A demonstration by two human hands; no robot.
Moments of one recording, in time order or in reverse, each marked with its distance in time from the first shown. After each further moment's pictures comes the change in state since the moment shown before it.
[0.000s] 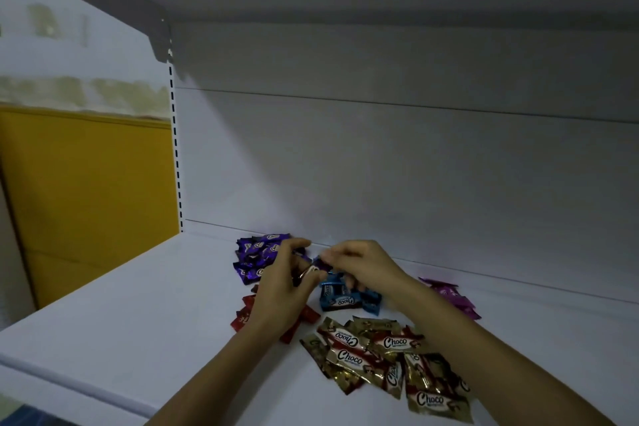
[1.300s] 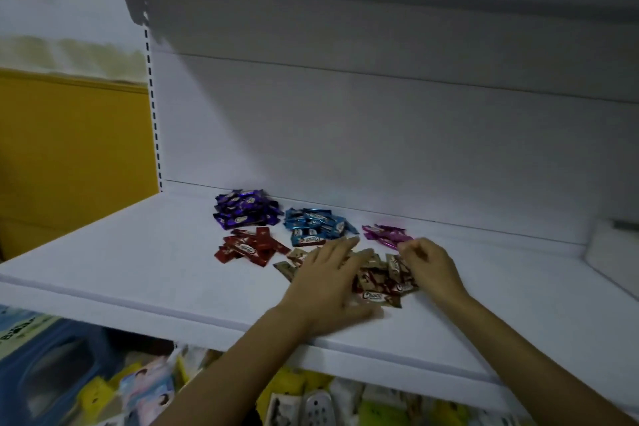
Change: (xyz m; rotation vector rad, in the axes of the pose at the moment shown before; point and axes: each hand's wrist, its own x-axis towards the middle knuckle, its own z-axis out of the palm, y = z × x) left_hand -0.091 0.060 0.056 0.683 -0.532 0.364; right_hand -0.144 0.075 -0.061 -0.274 0.573 0.091
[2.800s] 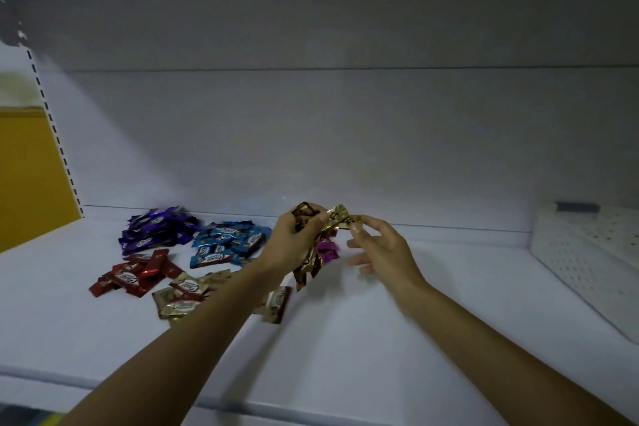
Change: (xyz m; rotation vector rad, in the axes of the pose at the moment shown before) left_hand 0.155 0.081 0.025 -0.998 0.301 -0.320; right_hand 0.044 0.045 -0.092 0.576 -0.182 0.090
